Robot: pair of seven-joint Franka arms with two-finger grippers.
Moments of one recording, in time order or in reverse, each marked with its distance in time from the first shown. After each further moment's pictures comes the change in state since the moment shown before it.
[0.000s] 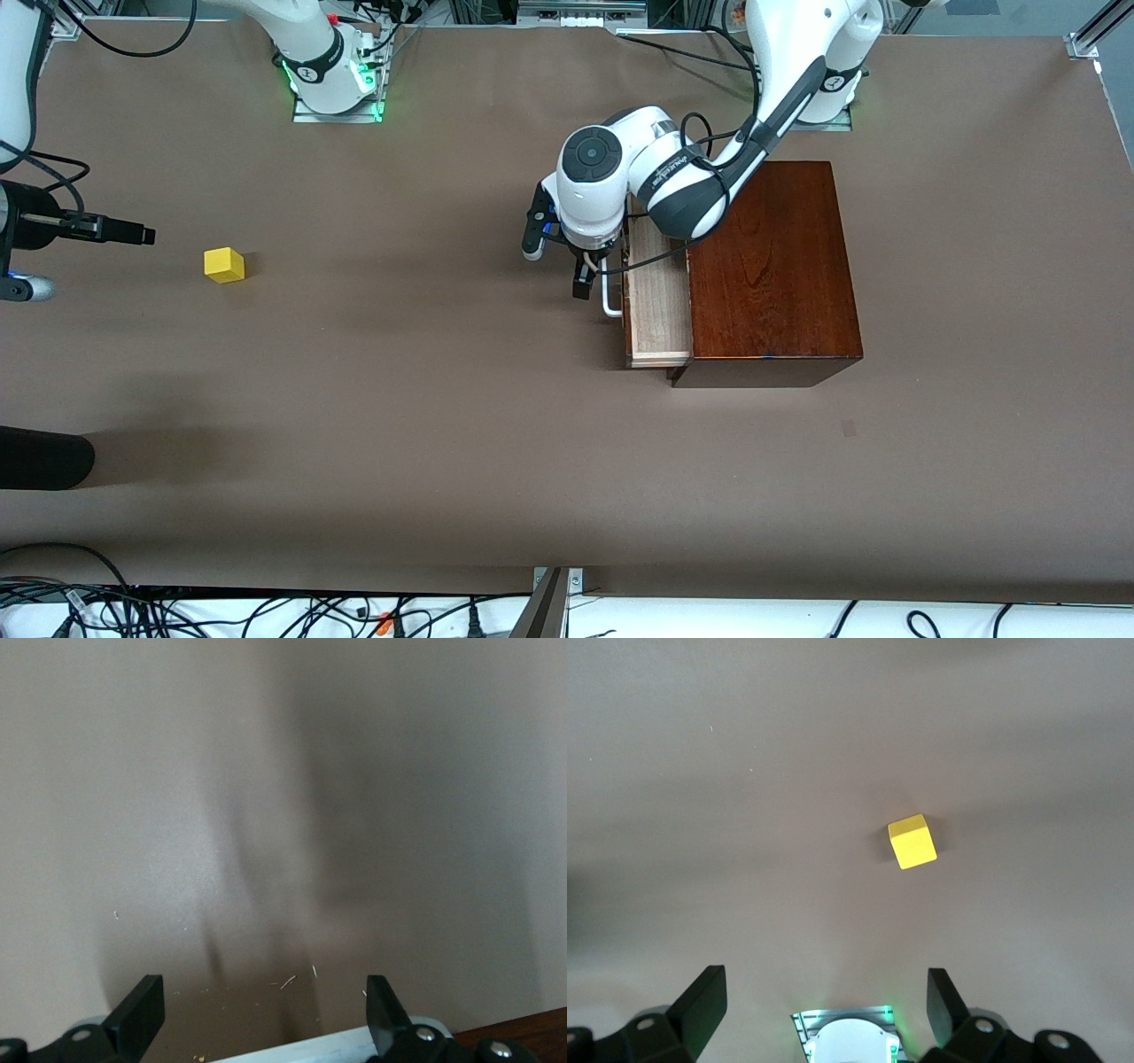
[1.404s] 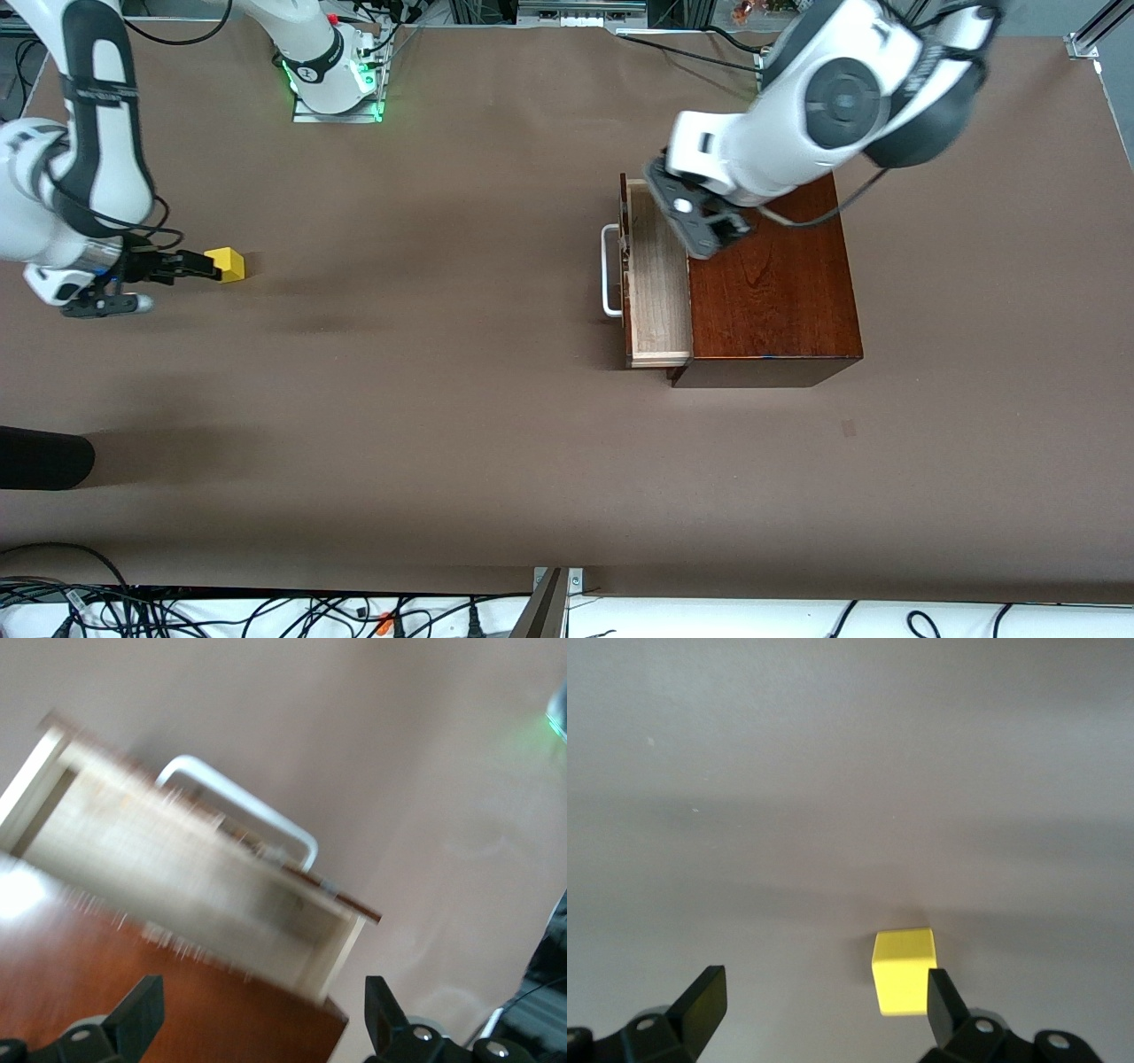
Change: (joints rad) left arm 0.253 -0.356 -0.001 -0.001 -0.492 -0.397 -0.289; right arm -0.005 0.051 -0.048 -0.429 0.186 0.545 -0.408
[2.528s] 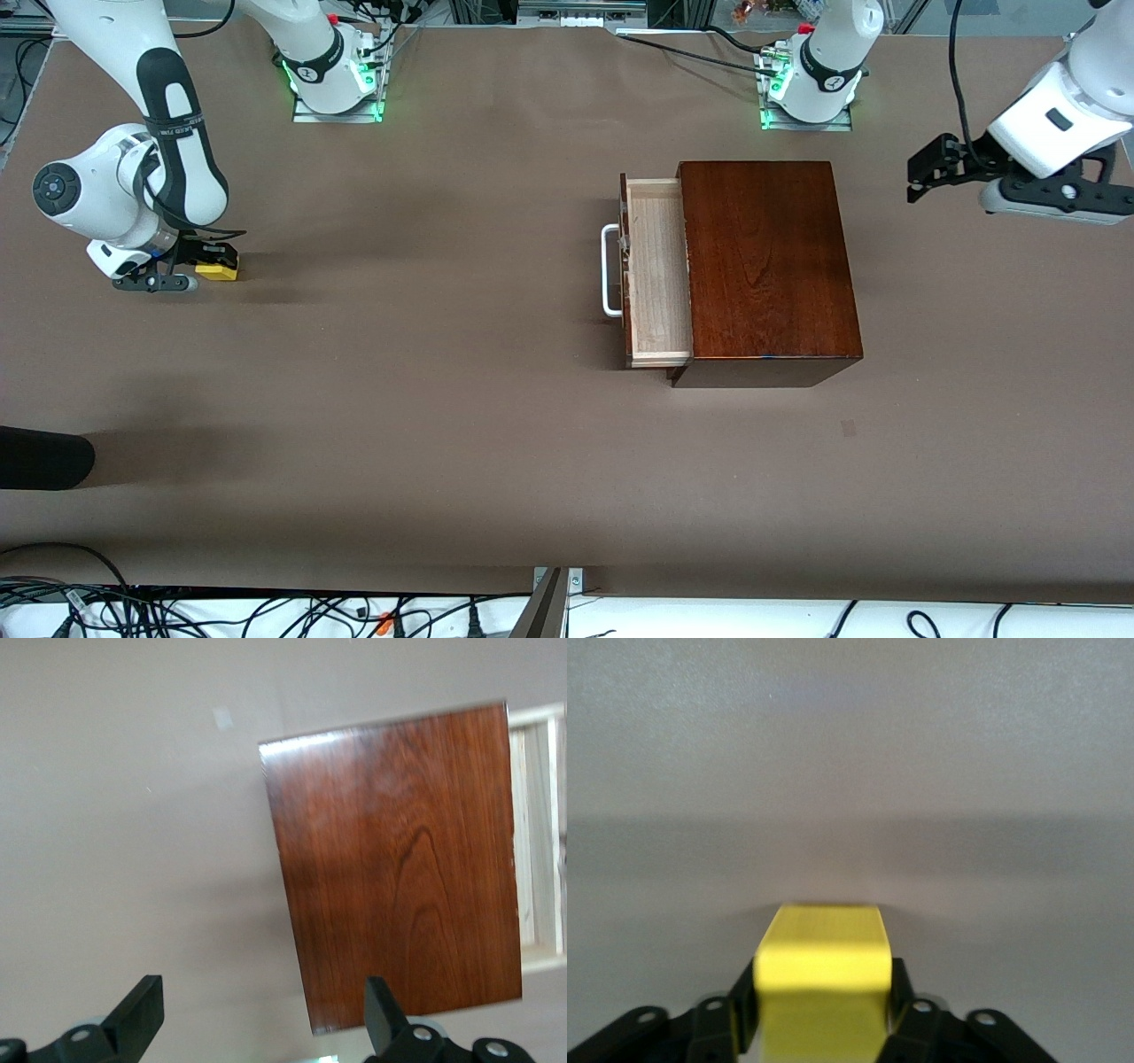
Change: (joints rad) left arm 0.169 -0.303 0.311 -0.062 0.190 -0.209 -0.481; right arm -0.002 0.071 0.041 -0.388 0.046 0.534 -0.064
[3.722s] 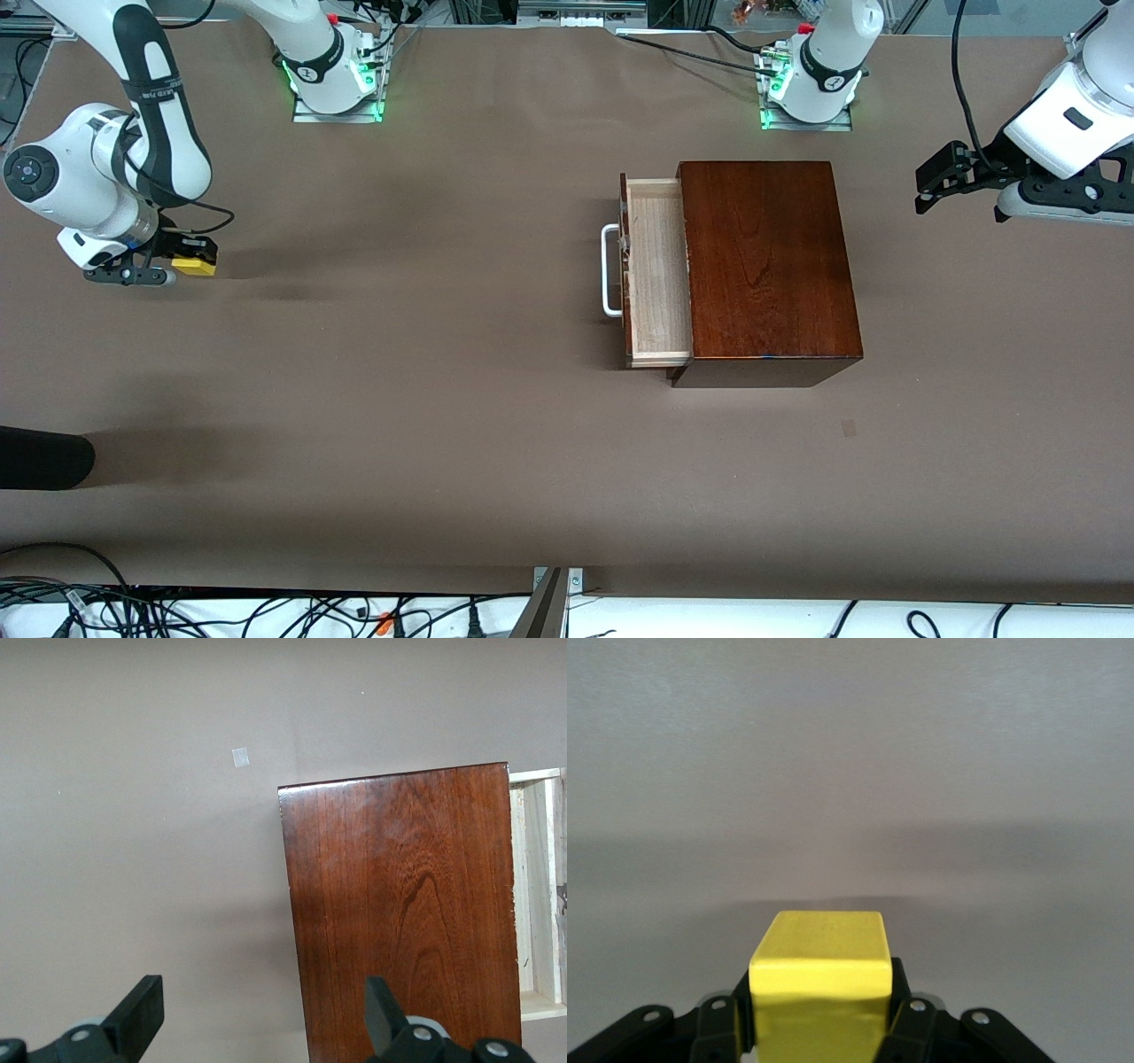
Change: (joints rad) left arm 0.004 -0.014 0.028 0.001 0.003 0.097 -0.052; right arm -0.001 -0.112 -0.032 -0.012 -0.170 -0.018 0.133
